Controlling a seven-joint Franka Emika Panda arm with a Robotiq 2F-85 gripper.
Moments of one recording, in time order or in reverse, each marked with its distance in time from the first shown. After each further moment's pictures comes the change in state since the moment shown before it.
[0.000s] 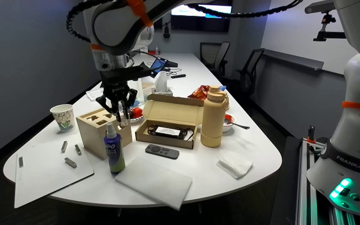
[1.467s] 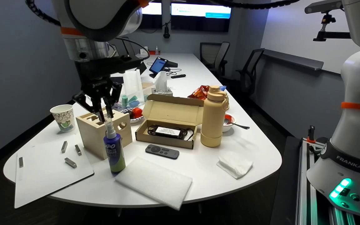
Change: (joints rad) arm 0.091 -0.041 0.040 0.036 -0.074 -0.051 -0.009
